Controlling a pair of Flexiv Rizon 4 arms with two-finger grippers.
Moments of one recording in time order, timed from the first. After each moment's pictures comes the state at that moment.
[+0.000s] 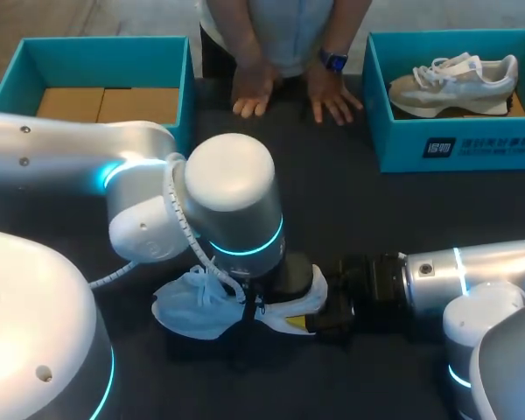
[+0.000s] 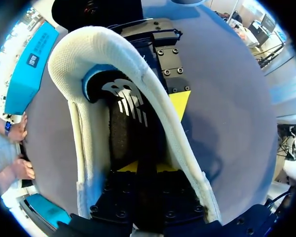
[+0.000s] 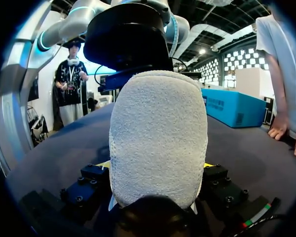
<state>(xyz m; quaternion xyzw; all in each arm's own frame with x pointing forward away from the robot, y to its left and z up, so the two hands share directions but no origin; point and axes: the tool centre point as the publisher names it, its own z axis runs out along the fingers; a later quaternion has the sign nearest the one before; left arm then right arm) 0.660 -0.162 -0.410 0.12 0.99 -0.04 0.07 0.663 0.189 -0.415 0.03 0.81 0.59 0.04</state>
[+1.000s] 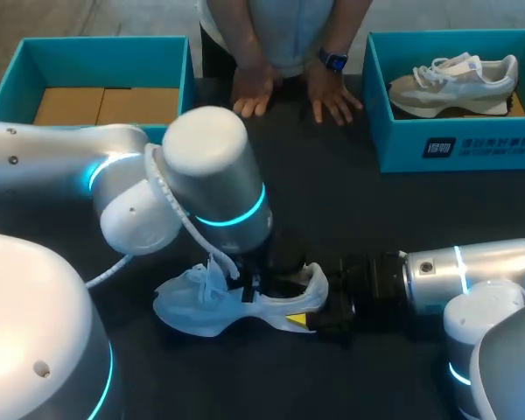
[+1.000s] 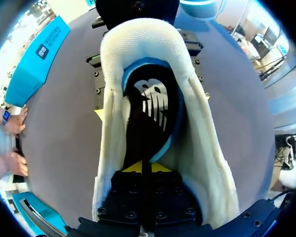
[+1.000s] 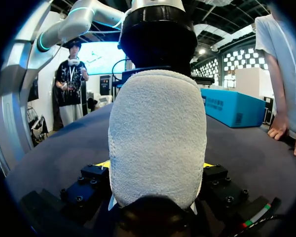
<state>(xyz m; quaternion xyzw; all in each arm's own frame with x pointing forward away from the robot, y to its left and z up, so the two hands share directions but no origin) 0.678 -0.167 -0.407 0.09 0.99 -0.10 0.02 0.666 0.188 -0.414 0.03 0.81 0.59 0.04</state>
